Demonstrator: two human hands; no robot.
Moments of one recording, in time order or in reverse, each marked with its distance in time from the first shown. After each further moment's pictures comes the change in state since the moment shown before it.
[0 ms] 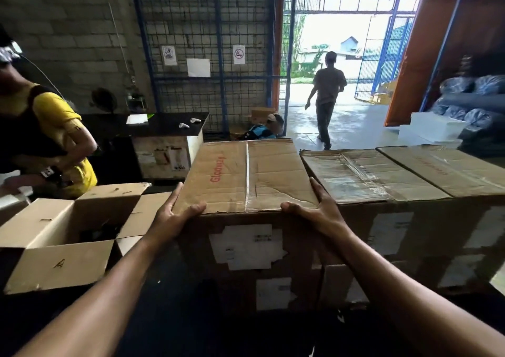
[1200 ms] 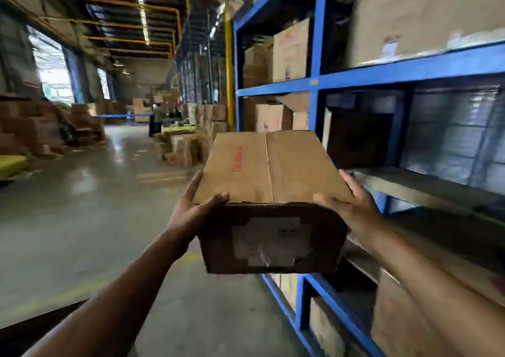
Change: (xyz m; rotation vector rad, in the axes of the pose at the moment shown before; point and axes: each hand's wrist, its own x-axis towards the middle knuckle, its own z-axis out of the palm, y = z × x) left_hand -0.456 0.166 0.456 -0.409 -1.939 0.296; right_hand -0.687 -0.246 -0.150 -0.481 1.865 0.121
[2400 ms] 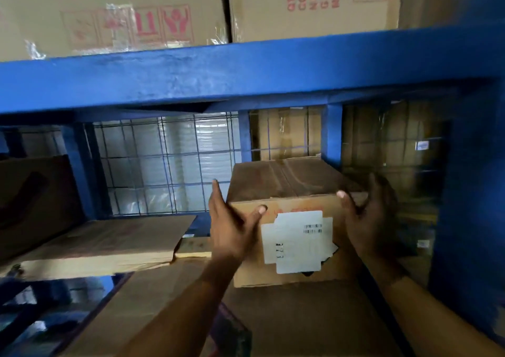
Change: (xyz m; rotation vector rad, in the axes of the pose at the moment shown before) left_hand 0.011 -0.012 0.724 -0.134 -0.748 0.433; right_hand -0.131 -0.060 -0.514 -1.311 1.586 -0.172
